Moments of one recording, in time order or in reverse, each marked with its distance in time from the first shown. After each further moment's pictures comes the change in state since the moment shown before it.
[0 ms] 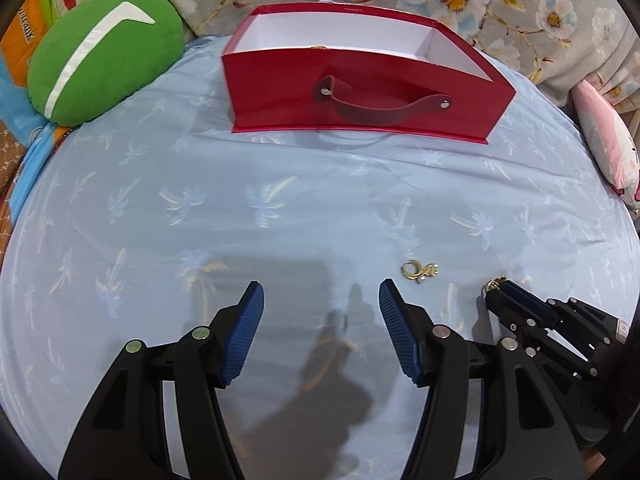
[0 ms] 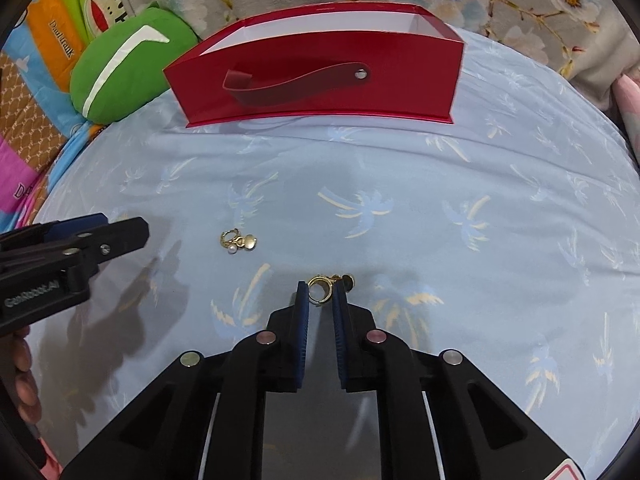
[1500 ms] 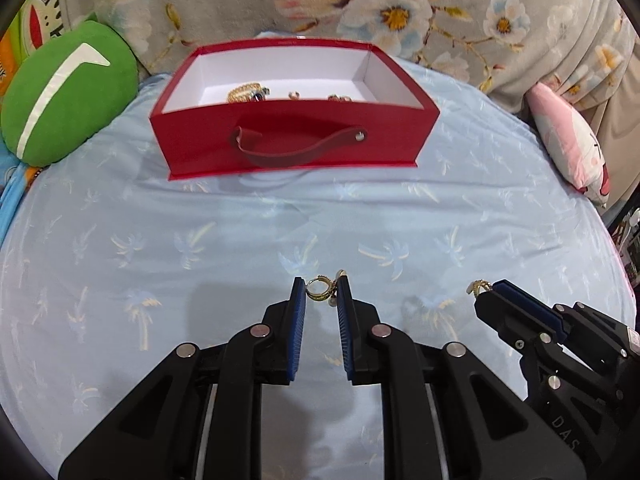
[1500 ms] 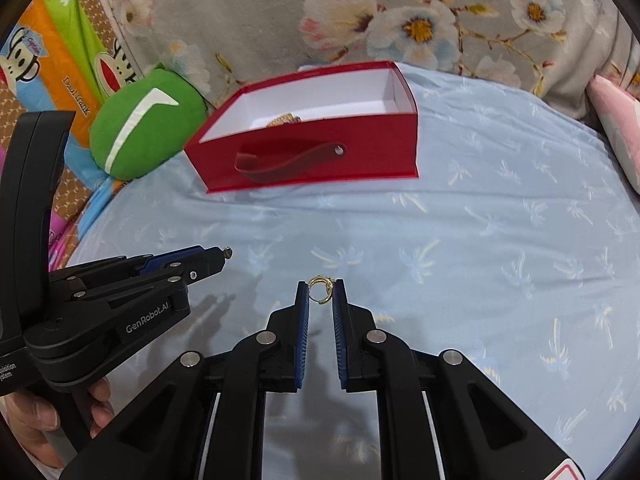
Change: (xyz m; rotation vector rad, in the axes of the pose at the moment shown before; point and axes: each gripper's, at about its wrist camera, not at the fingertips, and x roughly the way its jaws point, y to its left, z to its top) left arm -0.033 -0.052 0.017 0.054 -0.090 -0.101; right arm -0.078 -0.018 0.015 0.063 -0.146 0.060
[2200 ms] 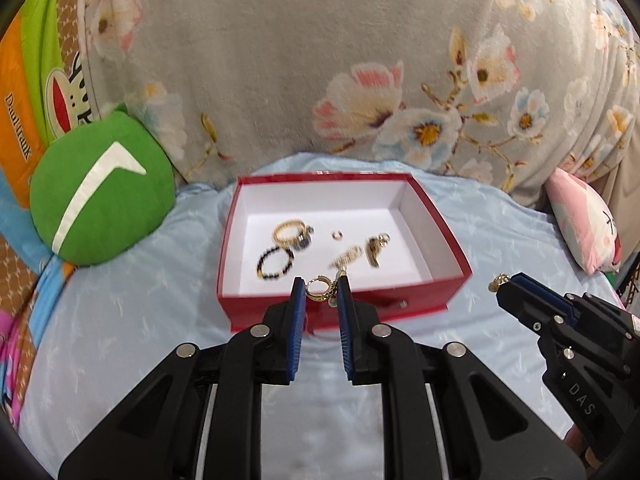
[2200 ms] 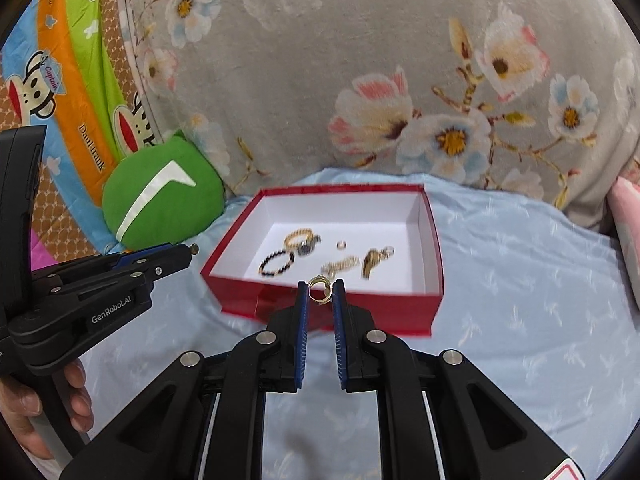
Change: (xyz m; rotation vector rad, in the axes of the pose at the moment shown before) left arm -0.048 0.038 0.126 0.004 -0.272 0.089; right arm -0.007 0.023 0.135 -0.099 -0.222 0.018
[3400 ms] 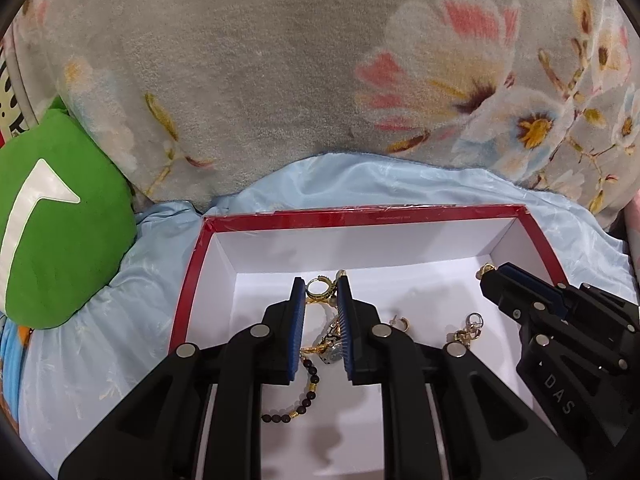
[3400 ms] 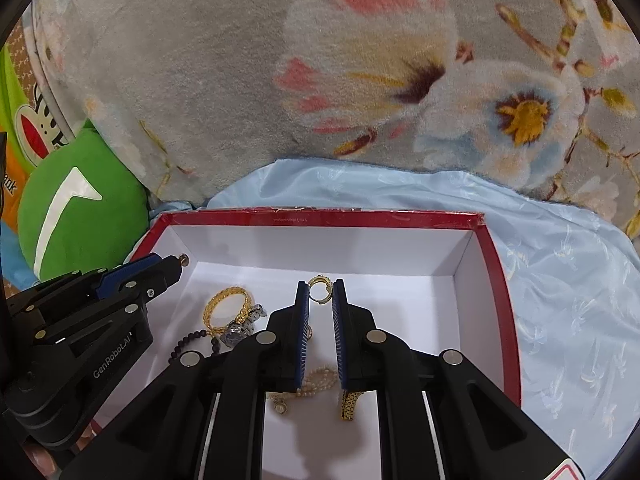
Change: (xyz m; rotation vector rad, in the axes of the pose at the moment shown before) left arm 0.231 0.027 0.082 -0.008 0.100 0.091; right arm 0.253 -0.042 0.086 0.029 0.157 -0.032
